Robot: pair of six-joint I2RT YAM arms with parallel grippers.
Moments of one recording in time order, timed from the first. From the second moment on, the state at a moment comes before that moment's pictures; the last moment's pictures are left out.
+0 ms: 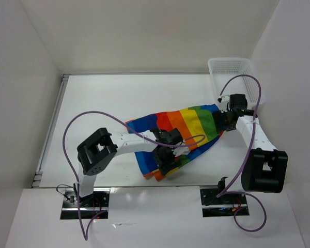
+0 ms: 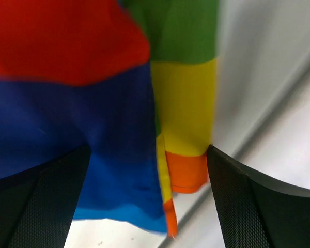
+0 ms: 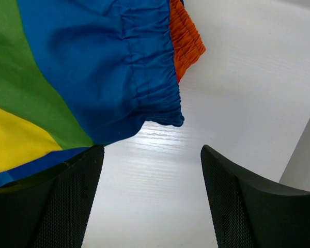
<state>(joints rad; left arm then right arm) -1.02 1.94 1.39 -0.76 0.19 0.07 -0.11 1.37 0.96 -0.63 0.01 -0.33</state>
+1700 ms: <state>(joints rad) -0.25 1.92 1.32 -0.59 -0.07 0.07 0.25 1.68 1.54 -0.60 -0.20 0.06</state>
